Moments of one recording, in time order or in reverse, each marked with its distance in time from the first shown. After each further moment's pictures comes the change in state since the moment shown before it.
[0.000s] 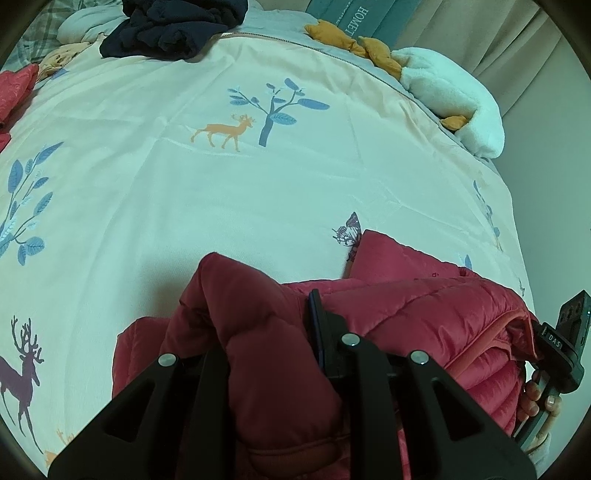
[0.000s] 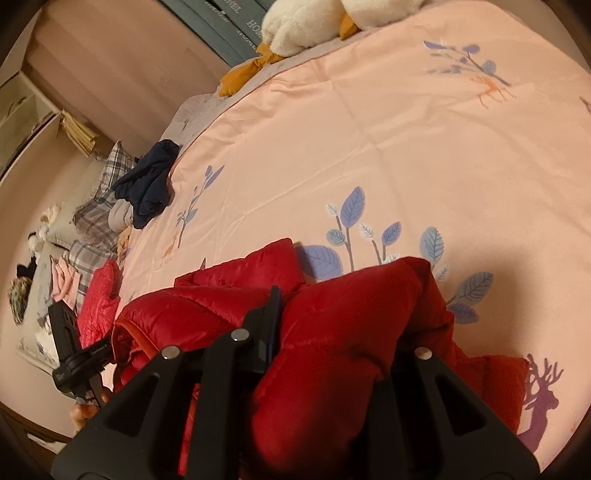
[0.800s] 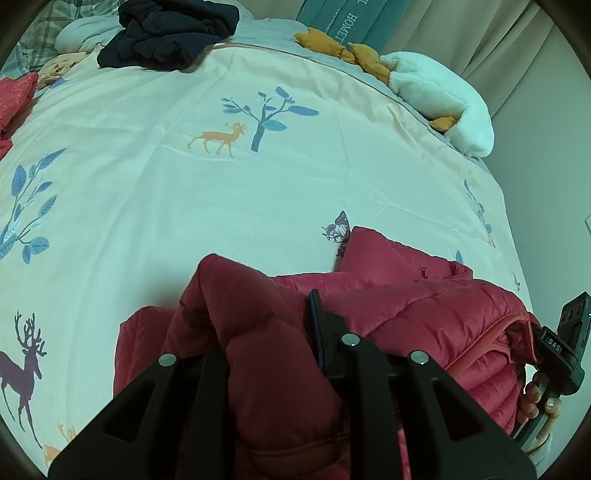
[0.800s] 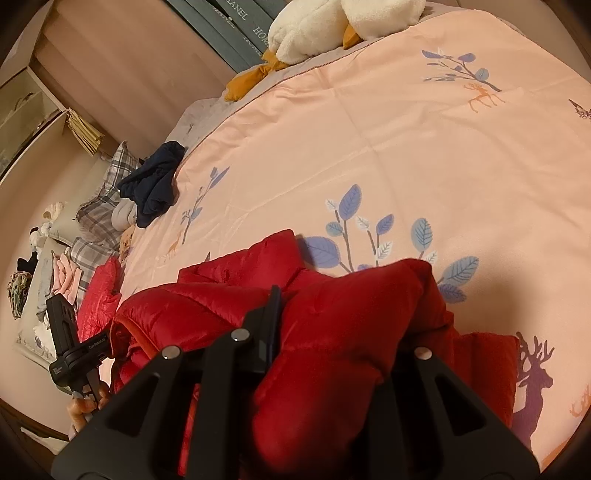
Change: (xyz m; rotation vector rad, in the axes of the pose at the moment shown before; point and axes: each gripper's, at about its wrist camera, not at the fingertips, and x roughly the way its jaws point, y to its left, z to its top) left arm -0.013 -0.004 -0.008 0.028 -0.036 -0.015; right arm -0.018 0.006 -0.015 -0.040 -0.035 -0.008
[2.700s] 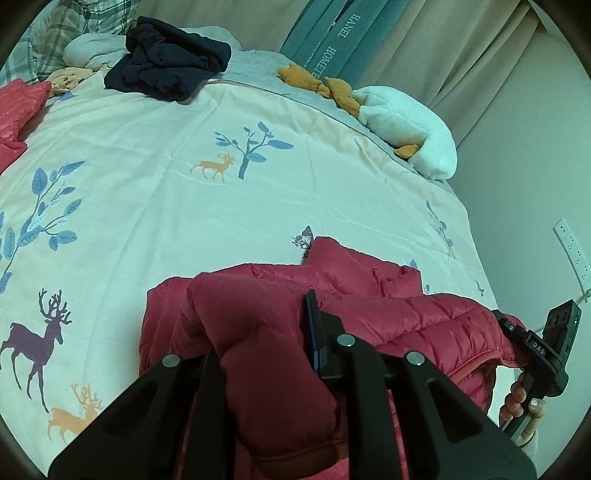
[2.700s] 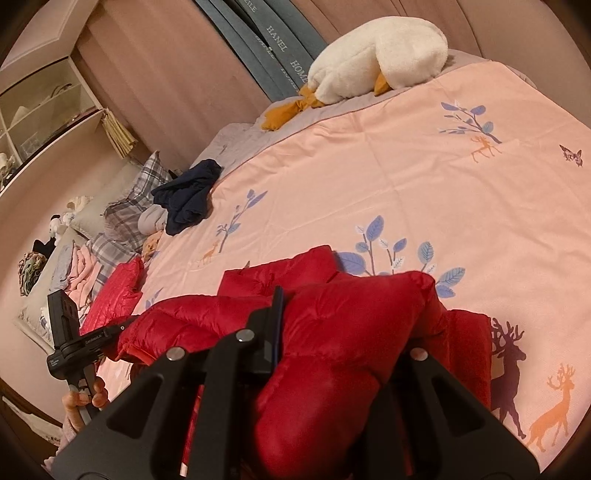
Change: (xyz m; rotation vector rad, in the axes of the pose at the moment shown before) left arm -0.070 -0.001 -0.025 -0.008 -0.119 -0.100; right arm -0.069 0.034 -0.022 -0.104 -0.131 0.053
